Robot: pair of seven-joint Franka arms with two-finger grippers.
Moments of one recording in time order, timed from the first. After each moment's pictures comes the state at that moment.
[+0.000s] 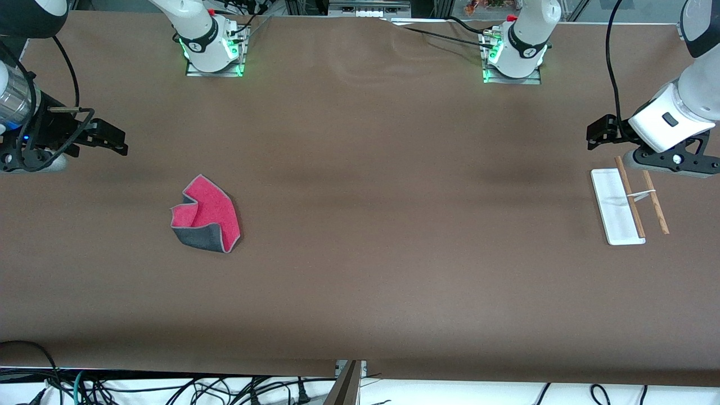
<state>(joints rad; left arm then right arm) 0.03 0.06 -0.10 -1.62 0.07 1.55 0.09 0.08 0.10 -0.01 -1.52 0.01 1.57 0.03</state>
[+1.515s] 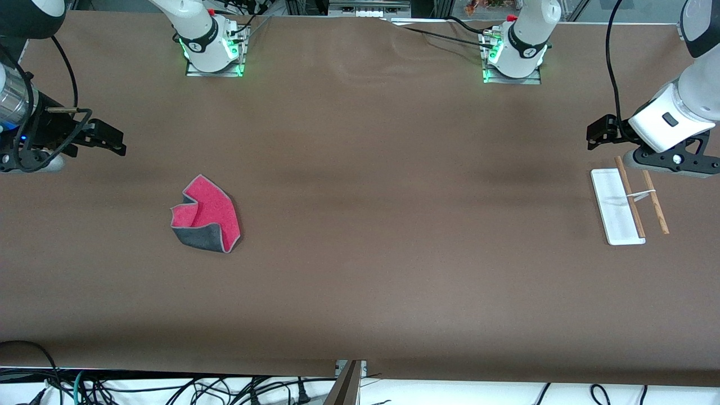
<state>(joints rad) 0.03 0.06 -0.10 -1.62 0.07 1.55 0.09 0.08 0.10 -0.02 -1.52 0.01 1.57 0.03</state>
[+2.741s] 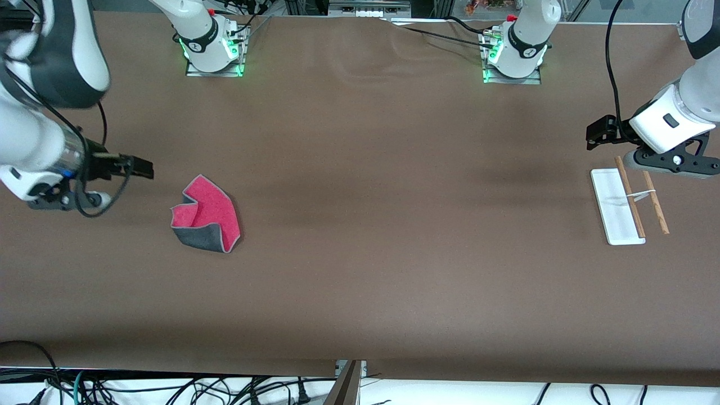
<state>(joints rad) 0.03 0.06 -0.10 -1.62 0.06 1.54 0.09 0.08 0.23 -0.02 -1.69 0.01 1.79 0.02</state>
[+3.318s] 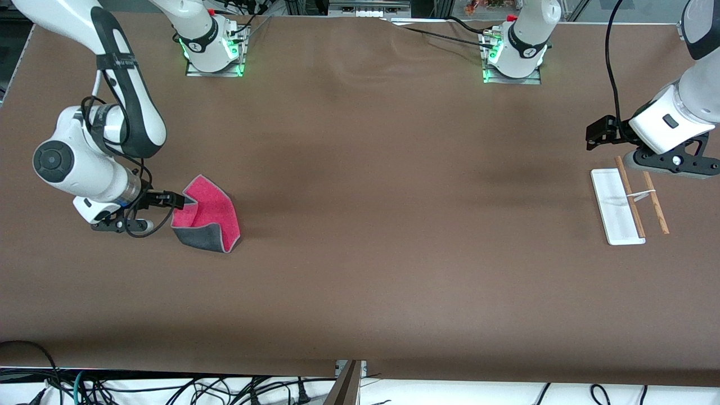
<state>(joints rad) 0.03 0.06 -0.10 -1.62 0.06 1.54 0.09 0.08 0.36 -0.06 -1.95 0.01 2.23 0.02</state>
